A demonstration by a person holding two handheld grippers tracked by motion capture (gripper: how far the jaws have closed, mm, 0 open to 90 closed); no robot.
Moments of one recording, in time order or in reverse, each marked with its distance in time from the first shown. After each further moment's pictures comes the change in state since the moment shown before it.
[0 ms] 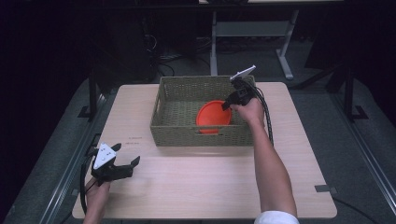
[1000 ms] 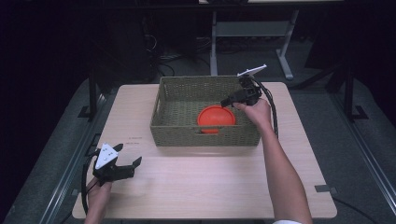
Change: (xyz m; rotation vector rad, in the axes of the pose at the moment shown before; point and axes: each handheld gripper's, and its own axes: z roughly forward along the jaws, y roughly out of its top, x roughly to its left) left arm -0.004 0.001 0.002 0.004 -0.016 0.009; right arm 0.003 -0.018 -0.033 -0.114 0.187 -0.021
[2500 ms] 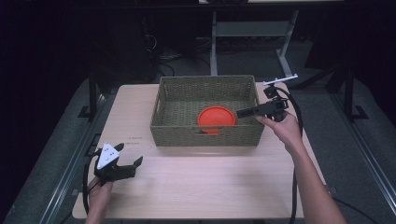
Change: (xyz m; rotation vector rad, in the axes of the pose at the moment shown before) left arm -0.003 0.002 0.002 0.002 0.001 0.011; right arm 0.014 -0.073 -0.078 -0.101 0.154 -0.103
